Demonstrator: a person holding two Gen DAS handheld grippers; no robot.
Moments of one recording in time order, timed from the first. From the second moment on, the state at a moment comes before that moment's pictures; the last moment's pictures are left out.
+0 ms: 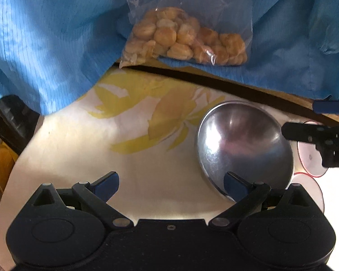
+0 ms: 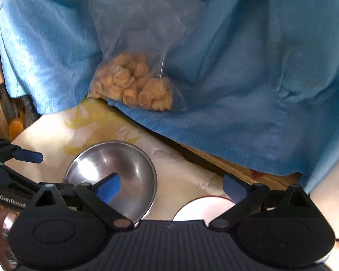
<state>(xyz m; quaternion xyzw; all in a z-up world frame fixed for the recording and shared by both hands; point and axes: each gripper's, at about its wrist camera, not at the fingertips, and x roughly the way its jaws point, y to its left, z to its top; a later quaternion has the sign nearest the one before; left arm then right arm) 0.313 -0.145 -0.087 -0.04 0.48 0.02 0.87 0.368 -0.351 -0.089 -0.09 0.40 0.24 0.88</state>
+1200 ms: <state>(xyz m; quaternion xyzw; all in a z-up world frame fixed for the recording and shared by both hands) 0.326 -0.139 -0.094 -0.14 0.50 -0.02 0.85 0.374 -0.323 -0.111 -0.12 0.44 0.26 0.85</state>
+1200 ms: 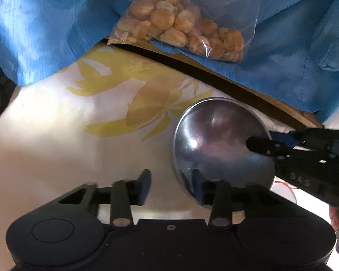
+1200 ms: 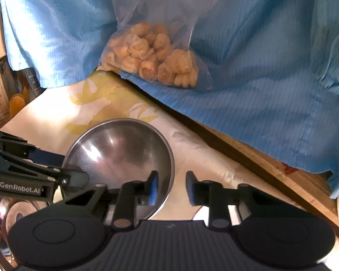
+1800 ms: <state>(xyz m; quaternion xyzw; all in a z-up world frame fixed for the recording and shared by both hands) 0.319 -0.128 -0.077 -0.18 0.48 -0.01 0.86 0.365 -0.318 -0.094 -0.09 0.42 0.25 0.87</state>
